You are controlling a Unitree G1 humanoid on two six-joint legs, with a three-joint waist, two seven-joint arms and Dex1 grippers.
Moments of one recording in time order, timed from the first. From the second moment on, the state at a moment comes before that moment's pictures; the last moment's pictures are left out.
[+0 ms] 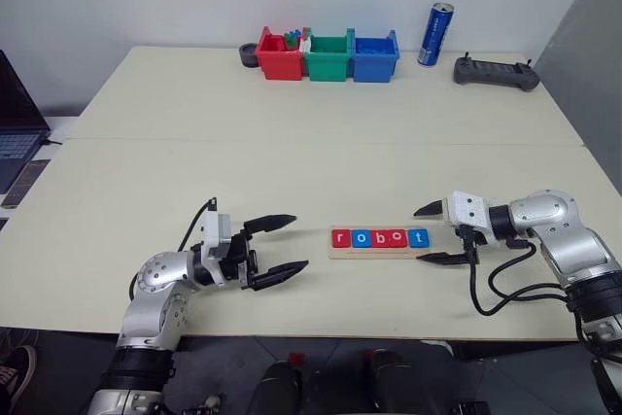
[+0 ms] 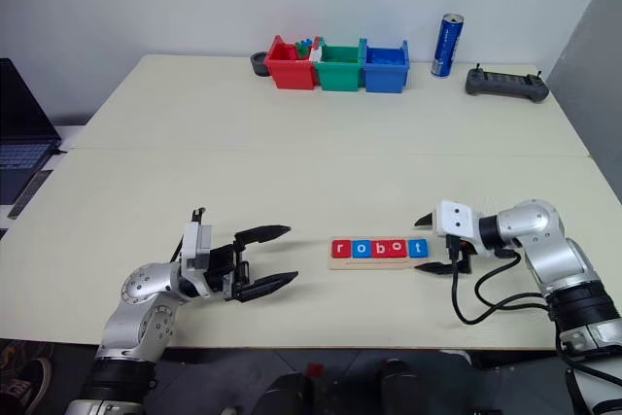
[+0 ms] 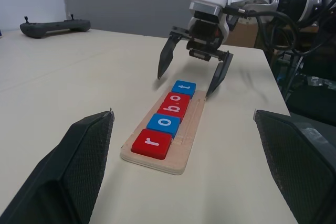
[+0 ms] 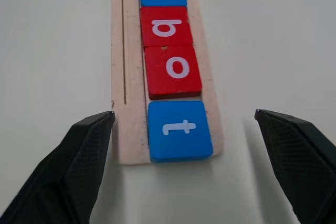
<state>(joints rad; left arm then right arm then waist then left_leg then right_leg) -0.17 0.47 0.04 0.10 -0.53 -0.05 -1.32 -0.50 -0.82 0.17 0.20 0.10 0.03 1.30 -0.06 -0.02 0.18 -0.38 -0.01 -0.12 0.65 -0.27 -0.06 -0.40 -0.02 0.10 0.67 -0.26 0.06</state>
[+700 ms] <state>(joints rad) -0.19 0.47 0.04 0.11 -0.53 -0.05 -1.32 -0.39 -0.86 0.10 0.17 0.11 0.03 1.26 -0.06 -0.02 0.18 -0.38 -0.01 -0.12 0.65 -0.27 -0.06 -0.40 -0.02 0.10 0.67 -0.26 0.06</state>
